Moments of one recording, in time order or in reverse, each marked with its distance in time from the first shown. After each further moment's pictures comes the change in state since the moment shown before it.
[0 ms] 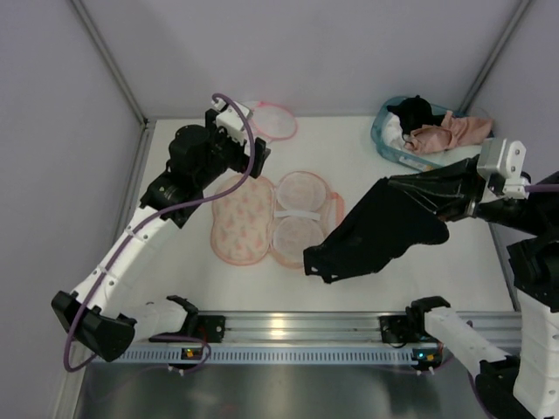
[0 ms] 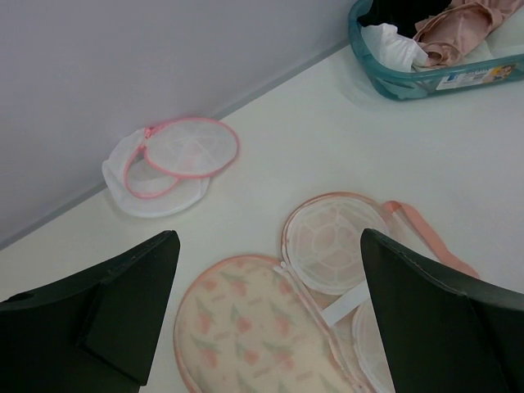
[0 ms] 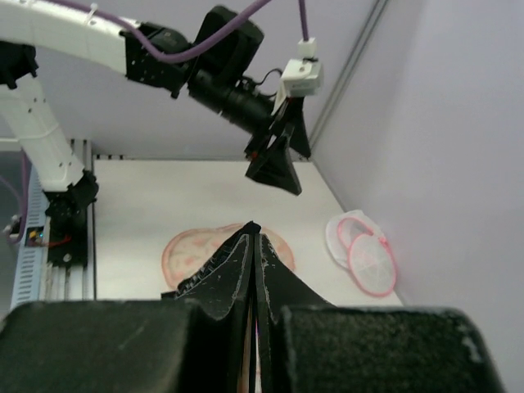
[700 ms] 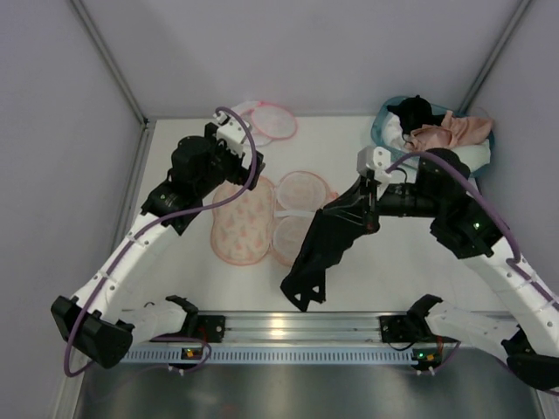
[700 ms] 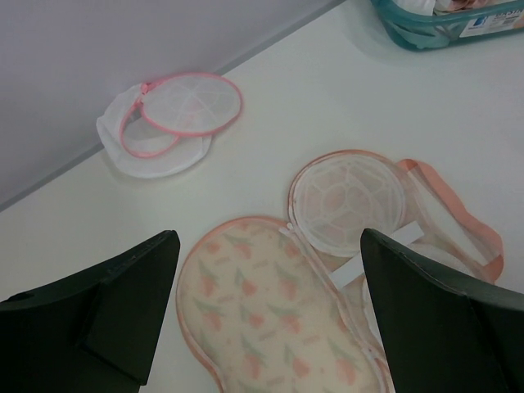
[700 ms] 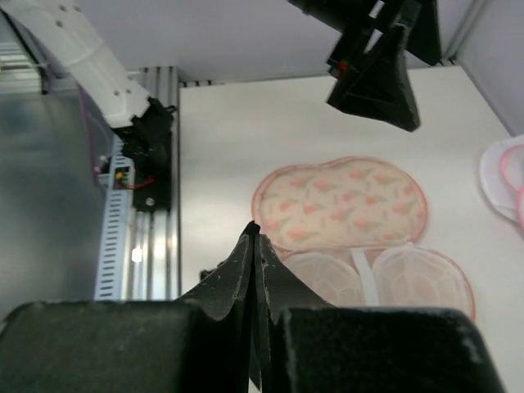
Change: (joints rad) left arm 0.020 -0.054 -0.106 -0.020 -0.010 0.032; right arm 0.459 0.058 -0.392 0.062 0.243 -0.010
